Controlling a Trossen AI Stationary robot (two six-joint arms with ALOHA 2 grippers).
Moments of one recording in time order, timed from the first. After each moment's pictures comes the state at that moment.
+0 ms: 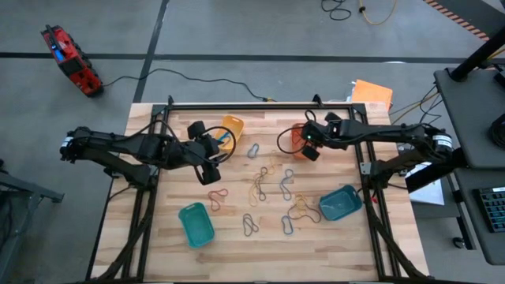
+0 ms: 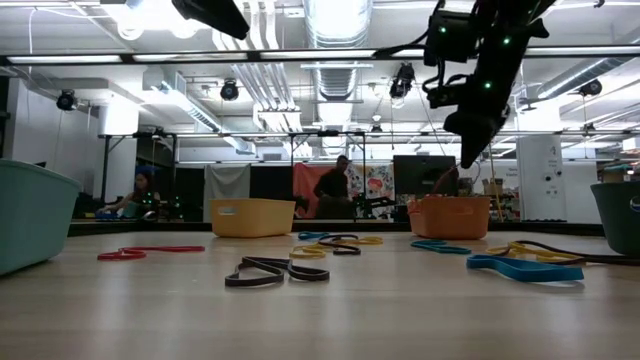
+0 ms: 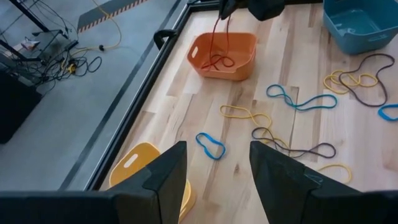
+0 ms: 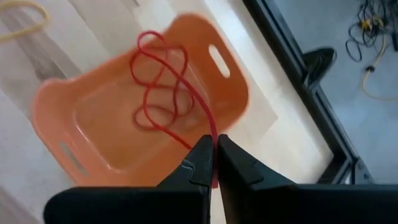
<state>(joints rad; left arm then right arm) -0.16 1.22 1.21 -0.73 -0.57 -0.12 -0.31 1.34 0.92 -0.81 0.47 0.19</state>
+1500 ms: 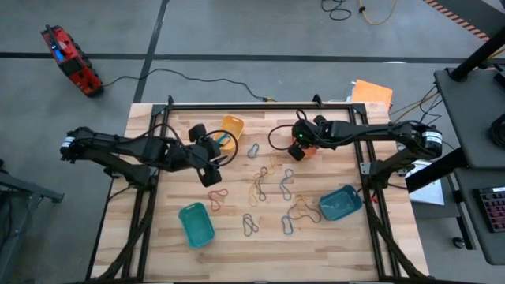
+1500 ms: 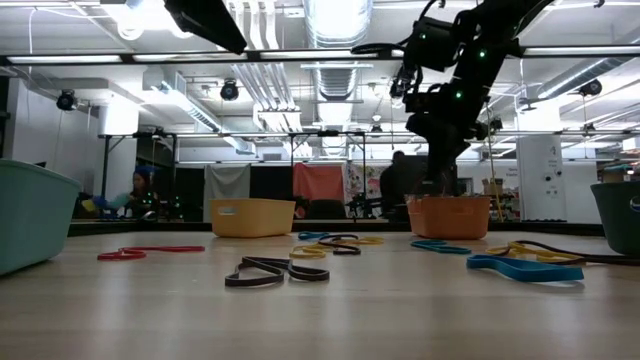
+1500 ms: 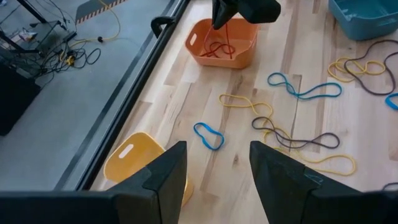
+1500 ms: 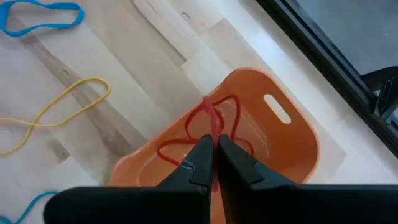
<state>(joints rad) -0.16 1.22 1.15 -0.71 -0.57 -0.14 -0.31 1.45 0.93 -0.56 0.37 0.28</state>
